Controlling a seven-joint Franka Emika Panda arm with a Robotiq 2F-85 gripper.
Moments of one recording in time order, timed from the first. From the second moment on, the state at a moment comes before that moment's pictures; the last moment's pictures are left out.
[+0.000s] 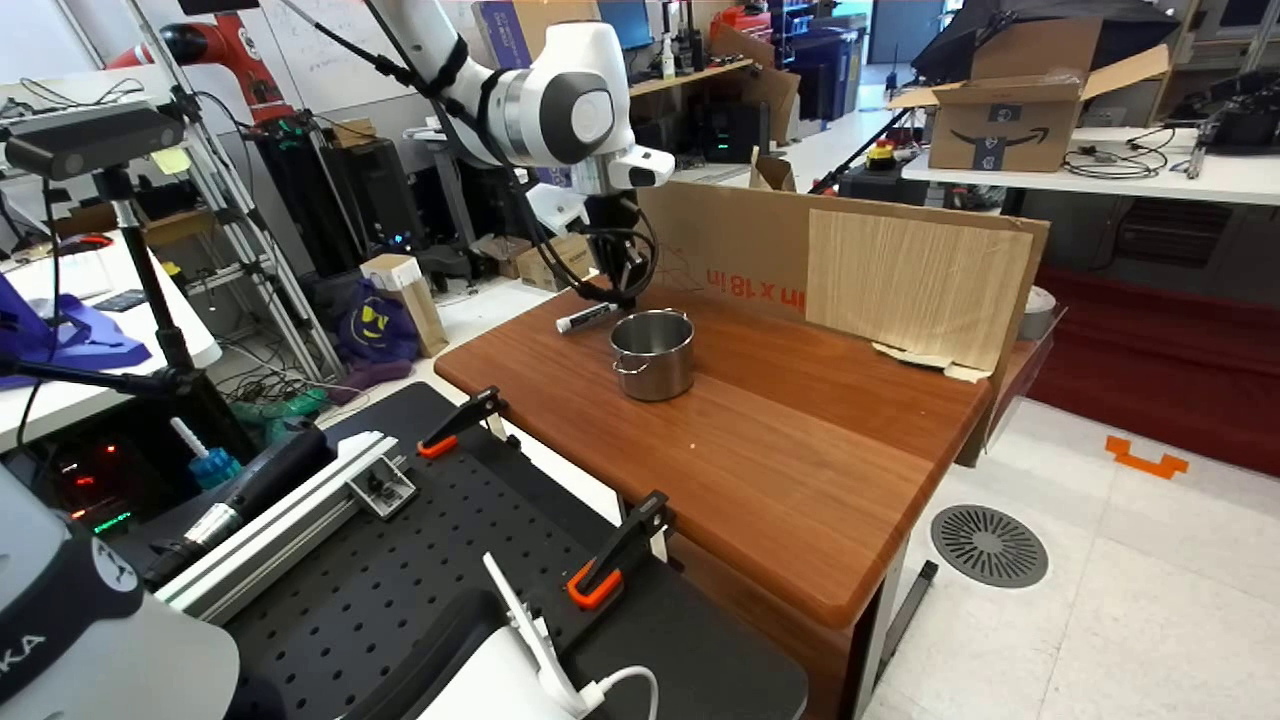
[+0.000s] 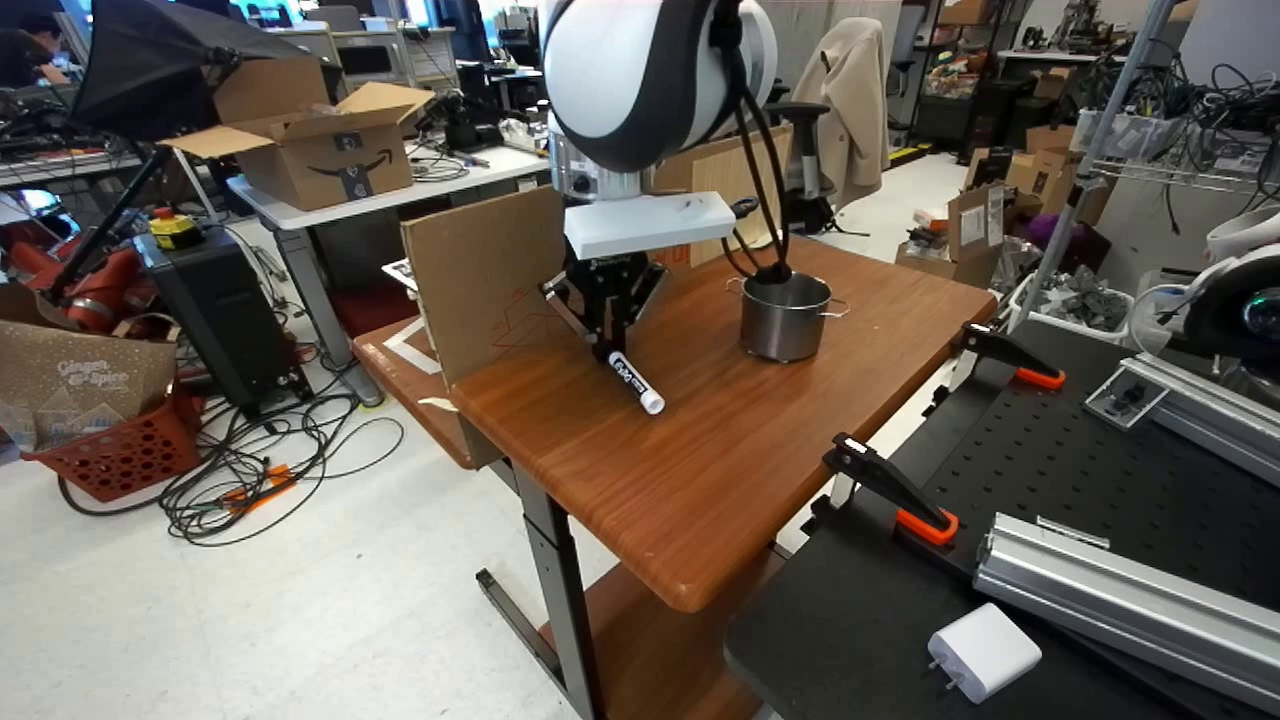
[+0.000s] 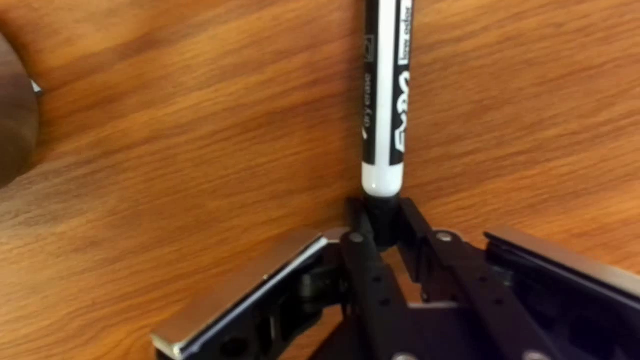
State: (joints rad) arm 0.30 0.66 0.00 -1.91 0.01 2.63 0.52
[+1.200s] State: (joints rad) arm 0.43 0.19 -0.33 -2.38 -0.39 2.98 0.88
